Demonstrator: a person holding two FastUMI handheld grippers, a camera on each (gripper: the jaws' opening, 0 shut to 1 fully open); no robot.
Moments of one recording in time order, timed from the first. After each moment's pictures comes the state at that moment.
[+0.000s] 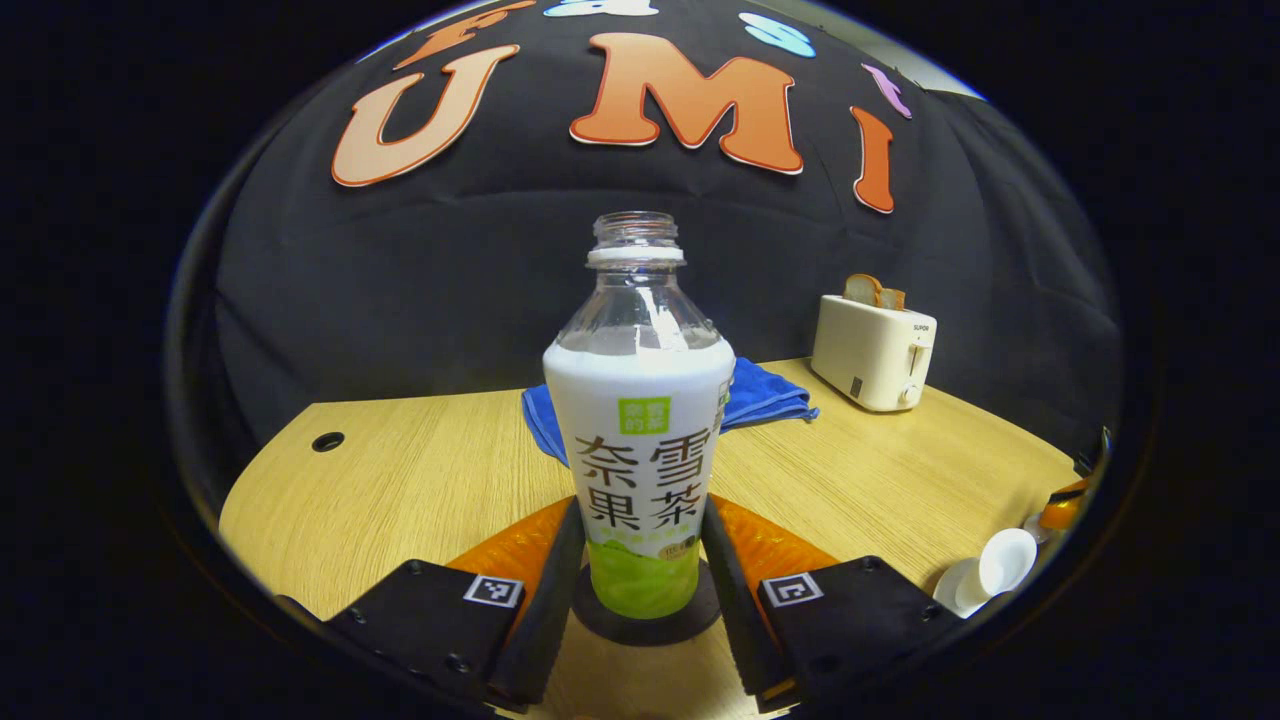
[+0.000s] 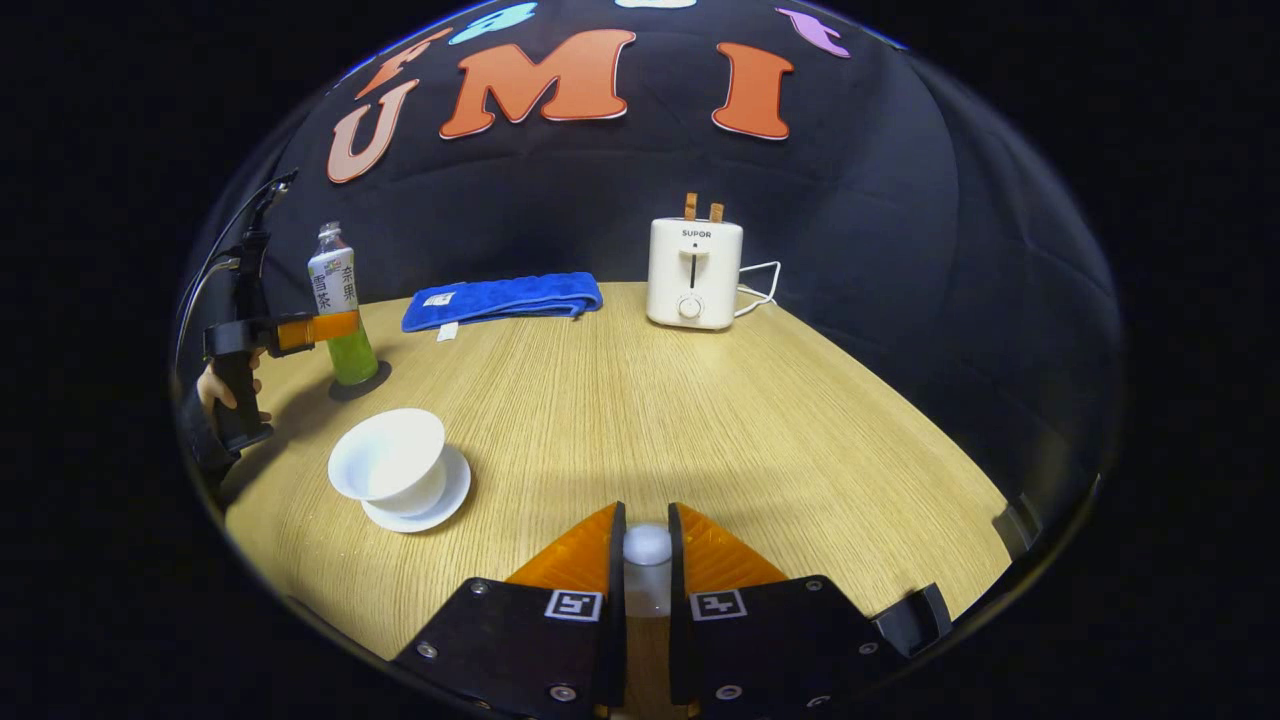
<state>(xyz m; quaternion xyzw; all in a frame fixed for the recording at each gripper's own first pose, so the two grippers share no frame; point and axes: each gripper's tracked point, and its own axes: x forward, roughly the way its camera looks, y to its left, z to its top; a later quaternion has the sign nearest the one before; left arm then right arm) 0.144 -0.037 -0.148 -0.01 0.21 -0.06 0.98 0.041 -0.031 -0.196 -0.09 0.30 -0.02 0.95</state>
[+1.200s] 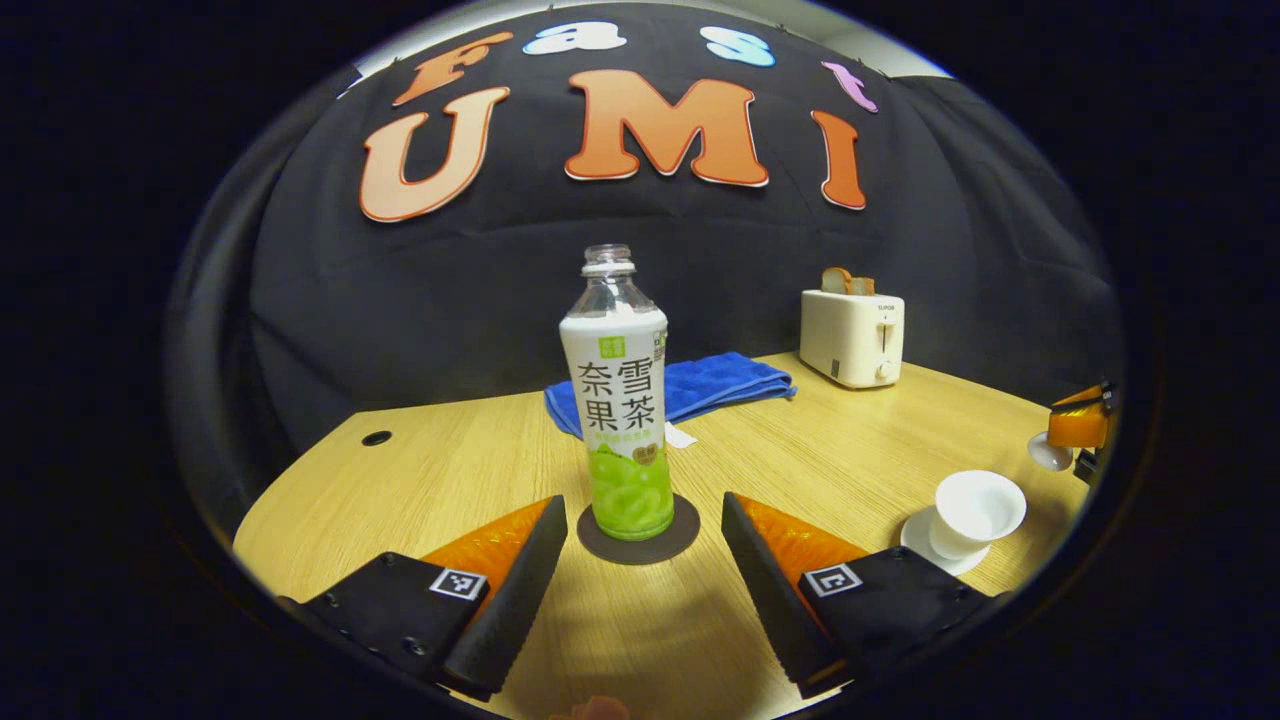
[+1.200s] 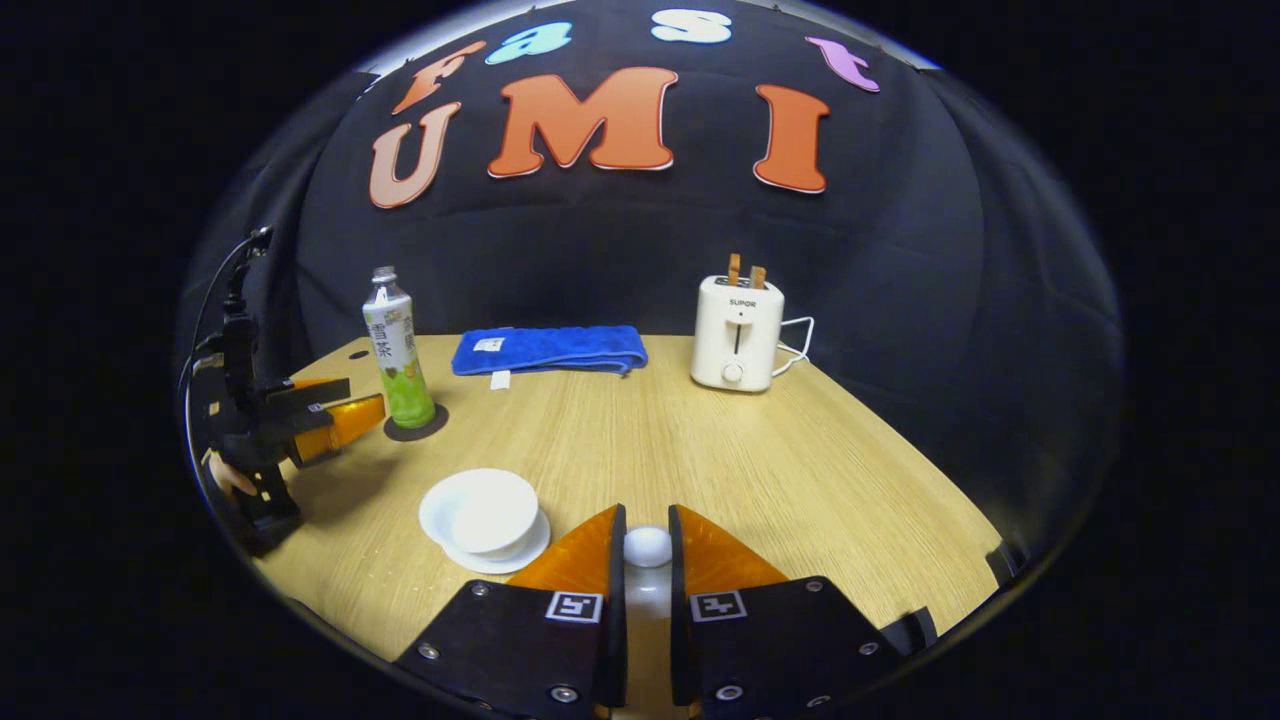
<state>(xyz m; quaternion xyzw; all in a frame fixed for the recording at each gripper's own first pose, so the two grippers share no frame) 0.119 -0.024 -0.135 0.03 0.16 -0.02 0.99 0.047 0.034 -0.138 -0.10 0.24 0.05 0.97</state>
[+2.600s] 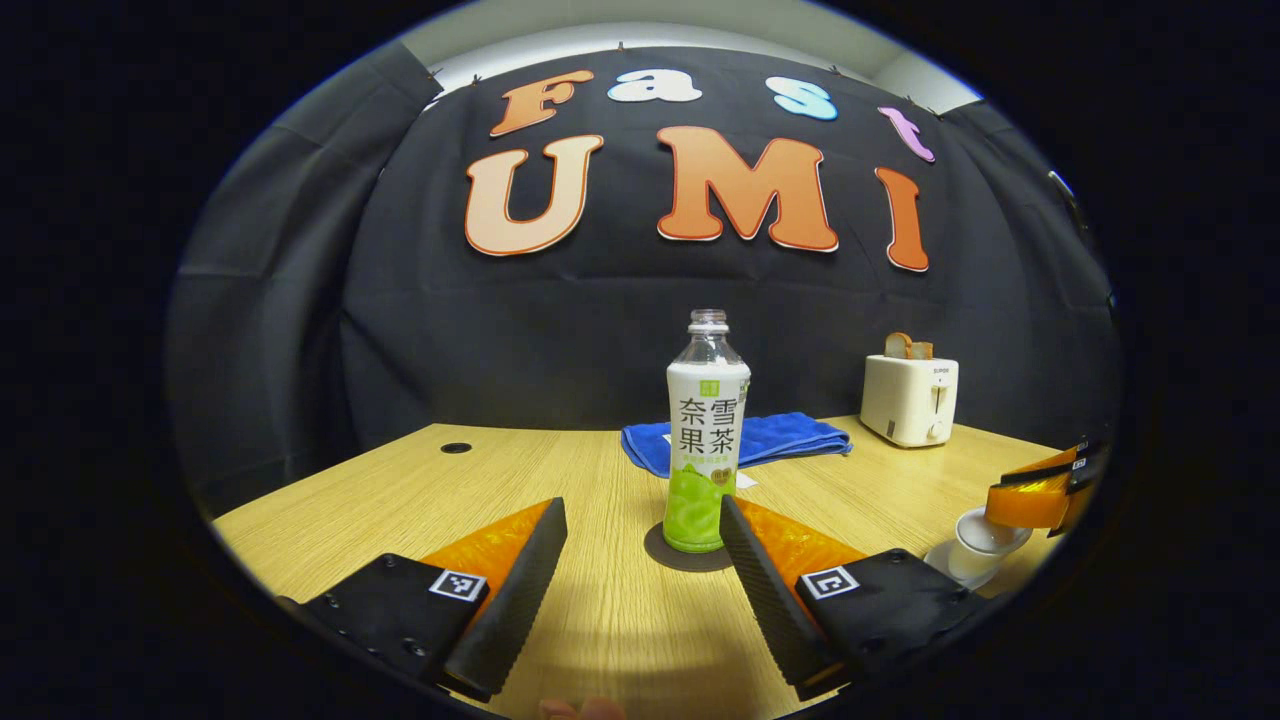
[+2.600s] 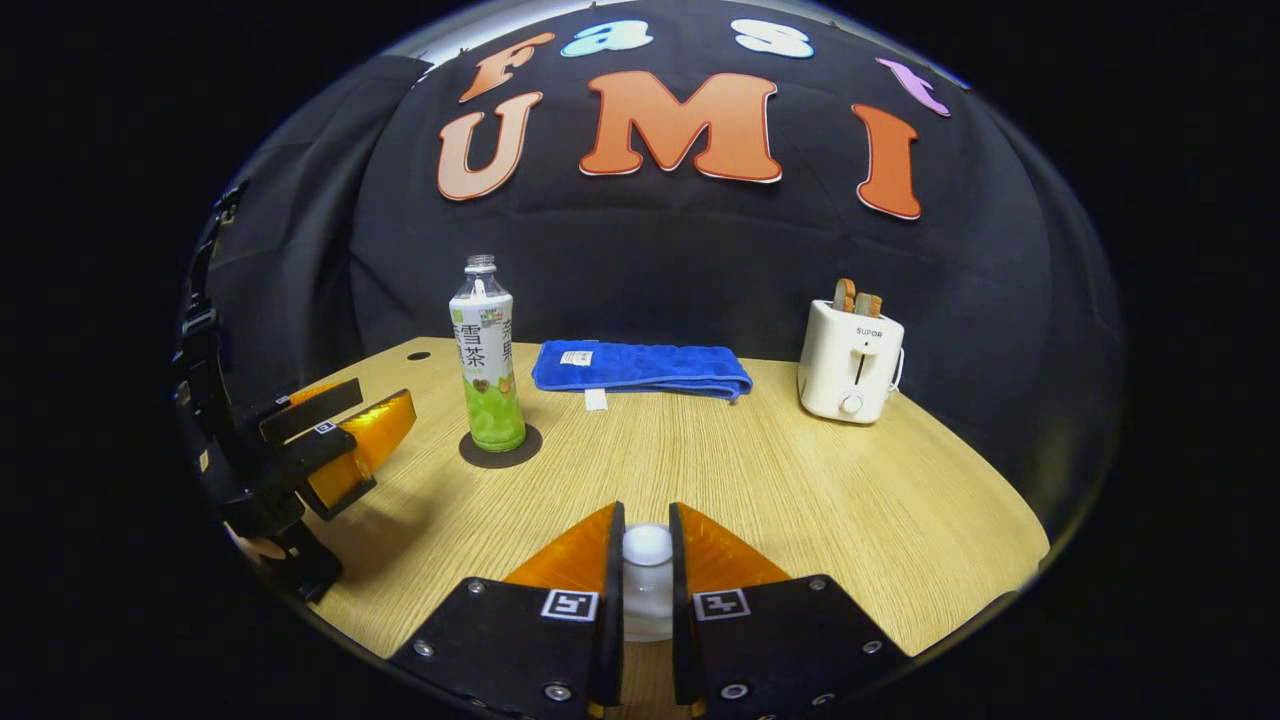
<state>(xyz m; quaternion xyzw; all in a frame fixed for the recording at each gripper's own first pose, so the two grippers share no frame) 0.110 0.005 -0.116 -0.01 0.09 0.07 0.99 0.071 0.136 -0.175 -0.10 0.22 0.12 0.96</state>
